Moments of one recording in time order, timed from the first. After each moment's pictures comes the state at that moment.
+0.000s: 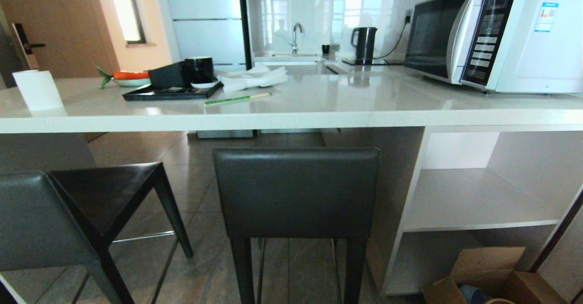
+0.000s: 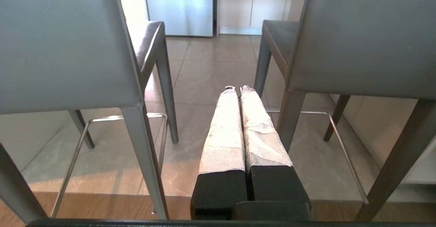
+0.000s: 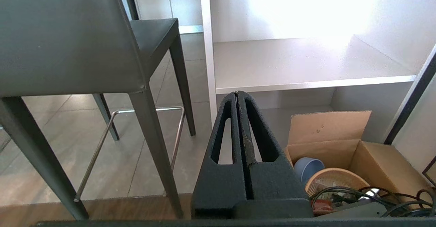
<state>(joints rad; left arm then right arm) 0.00 0.00 0.00 -0.02 0.00 -0.01 0.00 0.00 0.00 -0.01 0.00 0.02</state>
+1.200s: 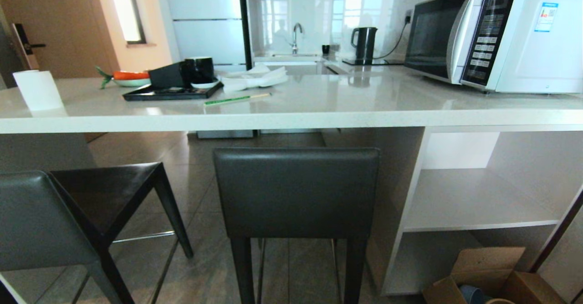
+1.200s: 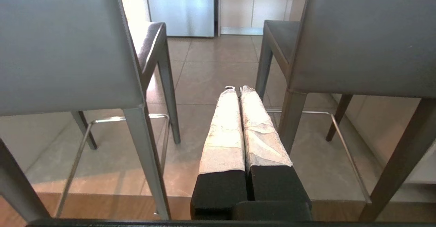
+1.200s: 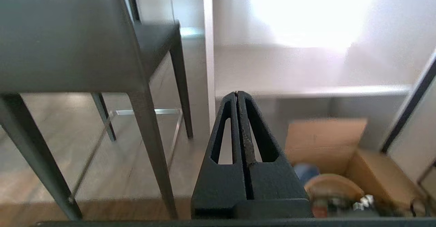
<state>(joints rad) 0.00 0.00 0.00 -0.02 0.00 0.00 0.00 0.00 -0.02 -0.01 0.01 -0.01</state>
